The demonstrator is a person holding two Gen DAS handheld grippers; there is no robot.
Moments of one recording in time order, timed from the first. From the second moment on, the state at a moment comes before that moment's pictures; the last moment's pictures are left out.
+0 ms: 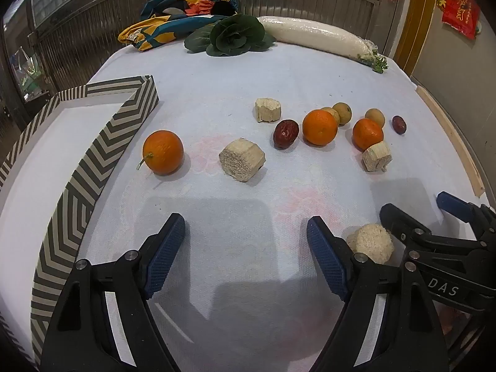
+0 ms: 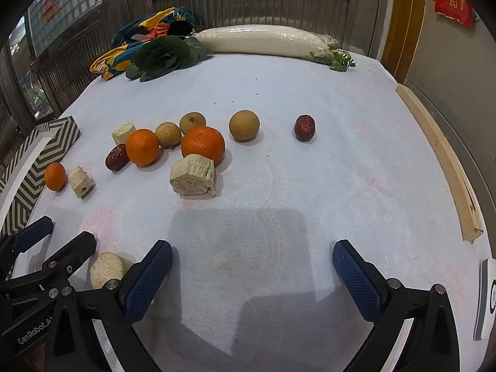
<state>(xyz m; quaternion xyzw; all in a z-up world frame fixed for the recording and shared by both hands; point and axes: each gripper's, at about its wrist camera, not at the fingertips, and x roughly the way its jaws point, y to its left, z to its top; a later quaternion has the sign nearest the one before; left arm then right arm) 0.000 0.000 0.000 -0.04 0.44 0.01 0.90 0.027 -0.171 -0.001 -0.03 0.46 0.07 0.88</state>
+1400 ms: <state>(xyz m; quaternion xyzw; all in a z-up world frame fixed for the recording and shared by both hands) -0.027 0.074 0.044 -0.06 0.45 -0.03 0.89 -0.047 -0.133 0.043 -0.03 0.38 0.18 0.91</state>
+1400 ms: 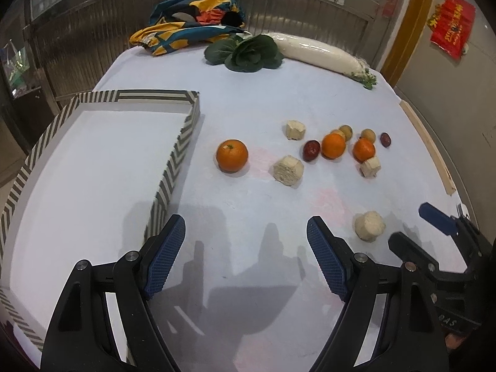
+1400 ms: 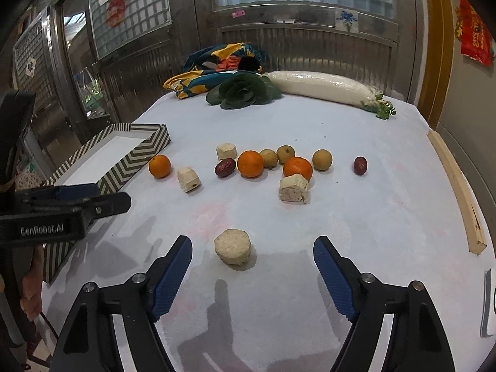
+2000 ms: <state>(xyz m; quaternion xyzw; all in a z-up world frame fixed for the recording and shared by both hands) -0.017 0.077 0.039 -0.06 0.46 -0.01 0.89 -0.038 -0.132 0.034 -0.03 0.39 0.19 0.90</state>
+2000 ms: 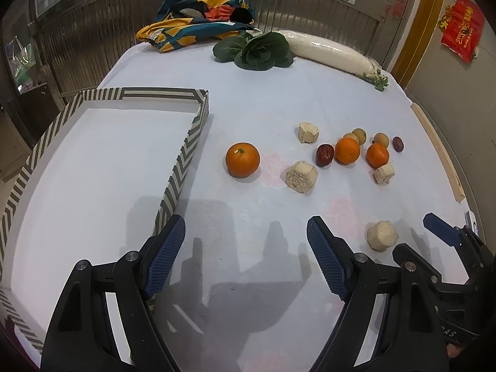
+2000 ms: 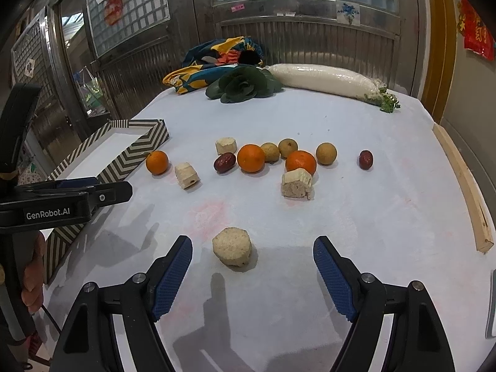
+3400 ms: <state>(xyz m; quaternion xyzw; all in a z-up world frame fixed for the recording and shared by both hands) 0.046 0.015 0.013 0.00 0.47 -0.03 0.88 -0.012 -0.136 0.011 -0.02 0.42 0.23 0.88</state>
